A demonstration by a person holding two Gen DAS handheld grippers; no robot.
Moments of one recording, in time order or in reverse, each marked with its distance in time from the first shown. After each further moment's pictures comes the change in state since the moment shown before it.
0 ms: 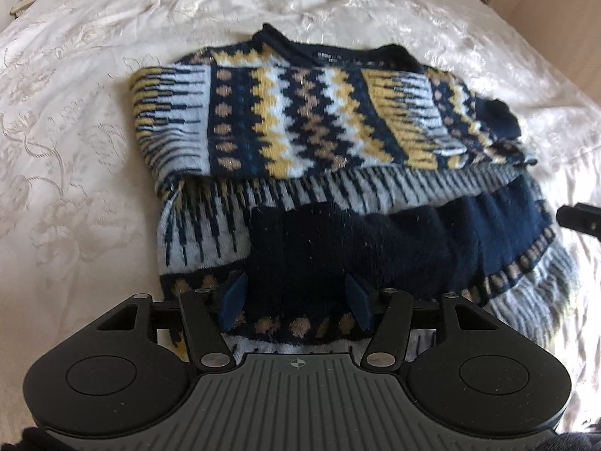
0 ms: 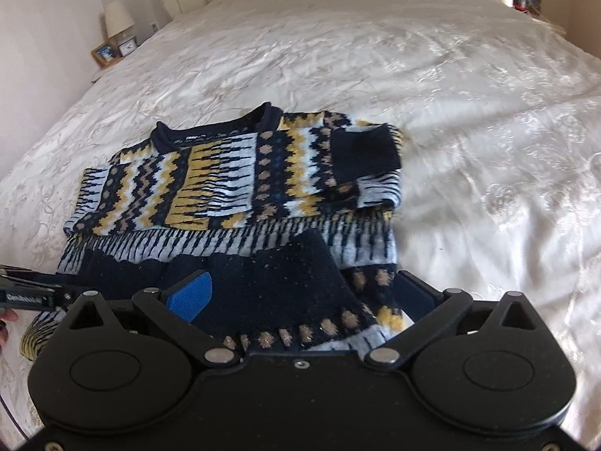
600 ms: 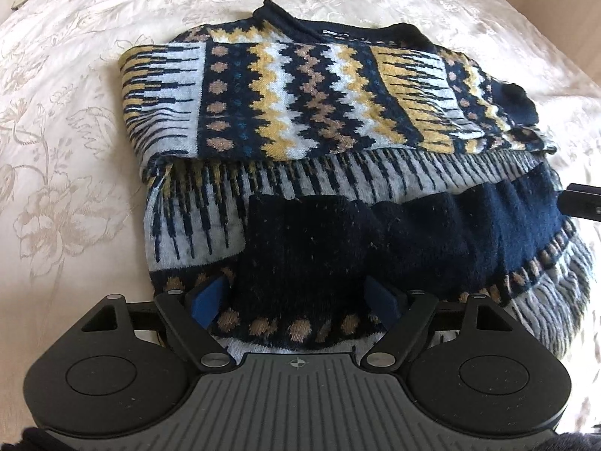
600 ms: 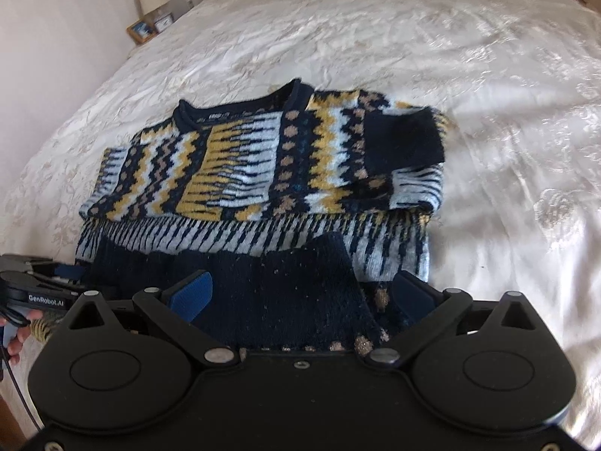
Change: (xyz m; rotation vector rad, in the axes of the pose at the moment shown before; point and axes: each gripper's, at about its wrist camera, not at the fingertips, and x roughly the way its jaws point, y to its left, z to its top) left arm 0.022 -0.001 0.000 0.001 0.029 0.026; right arm 0.036 -0.015 0.014 -0.060 0.091 0.149
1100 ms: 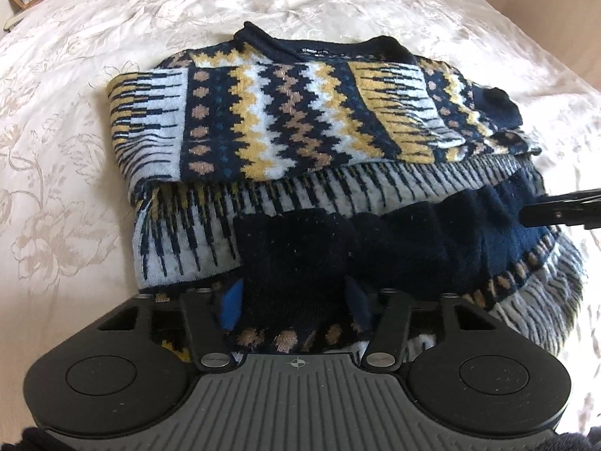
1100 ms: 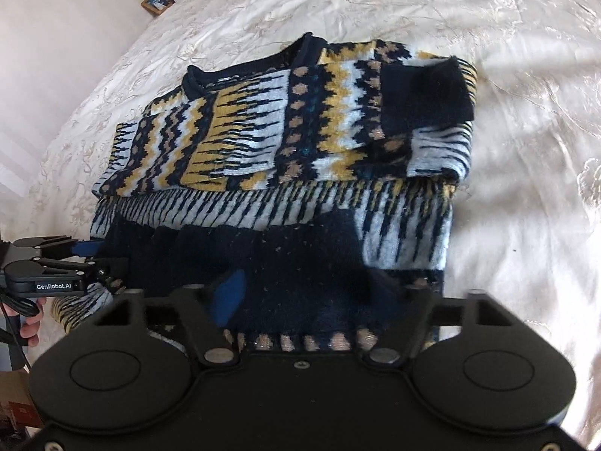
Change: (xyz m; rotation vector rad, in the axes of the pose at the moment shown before) left arm -0.008 -0.010 0.000 0.039 -0.055 -0.011; right arm 0.022 -0.020 0.006 0.043 0.137 0.116
